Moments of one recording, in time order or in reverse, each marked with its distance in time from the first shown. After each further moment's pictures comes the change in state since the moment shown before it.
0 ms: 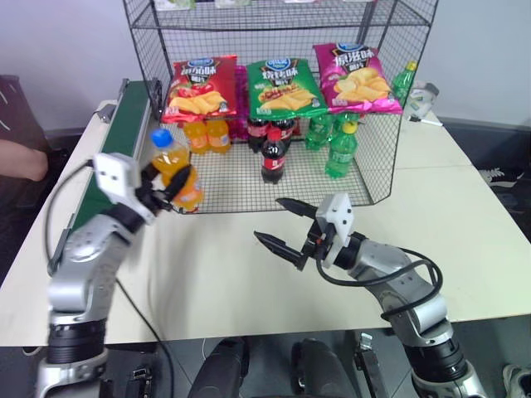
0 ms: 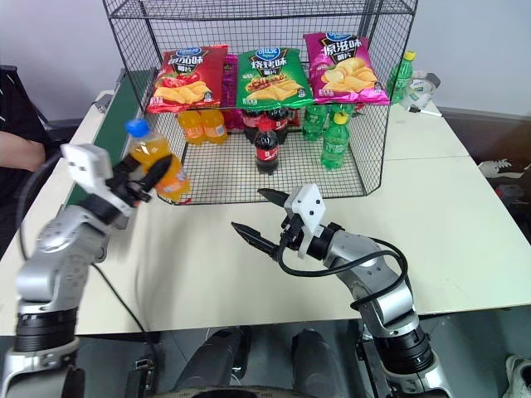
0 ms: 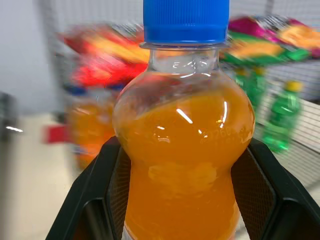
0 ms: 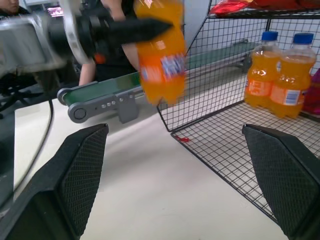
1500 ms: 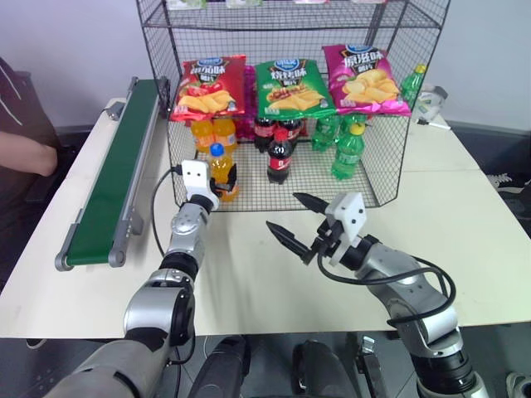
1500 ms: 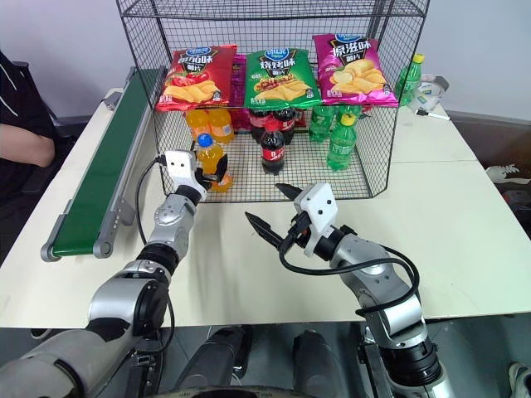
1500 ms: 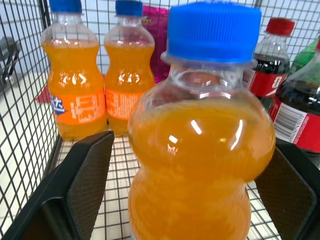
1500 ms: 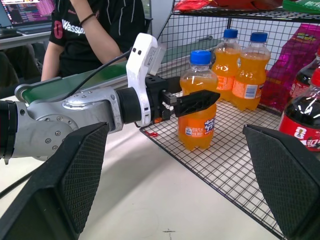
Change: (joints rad) left arm -0.530 -0.314 -0.005 1.252 0.335 -0.804 0.111; right arm 0.053 -0.006 -0.032 -0.075 -0.039 0.027 -0.126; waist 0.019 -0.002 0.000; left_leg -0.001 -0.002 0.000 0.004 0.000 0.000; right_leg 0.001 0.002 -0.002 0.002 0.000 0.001
